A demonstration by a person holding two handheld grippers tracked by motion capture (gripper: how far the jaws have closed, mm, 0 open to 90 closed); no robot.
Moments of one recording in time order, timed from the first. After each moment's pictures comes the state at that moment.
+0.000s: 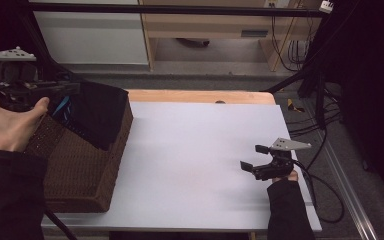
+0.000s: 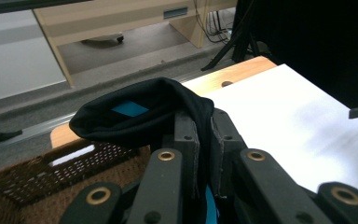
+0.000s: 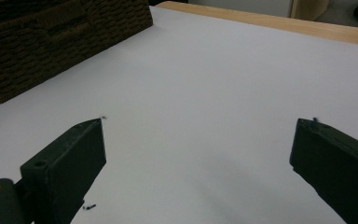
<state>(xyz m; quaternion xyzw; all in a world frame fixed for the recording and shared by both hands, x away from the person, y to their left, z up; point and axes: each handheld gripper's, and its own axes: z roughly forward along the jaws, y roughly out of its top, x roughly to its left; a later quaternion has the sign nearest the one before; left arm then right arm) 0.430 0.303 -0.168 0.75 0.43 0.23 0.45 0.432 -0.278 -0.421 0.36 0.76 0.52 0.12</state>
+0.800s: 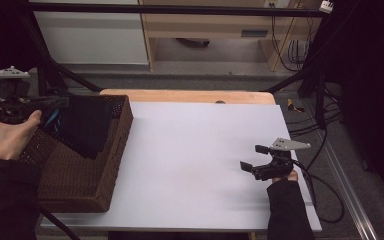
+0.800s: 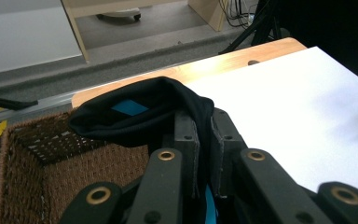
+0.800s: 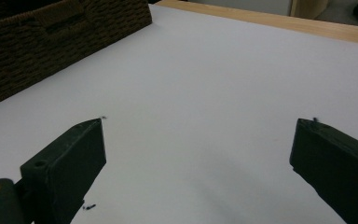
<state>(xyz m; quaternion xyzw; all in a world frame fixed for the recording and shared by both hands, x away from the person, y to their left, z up) 0.437 0.339 -0.212 0.75 0.47 0.22 0.42 0.432 -0.278 -0.422 0.36 0.77 0.52 0.12</state>
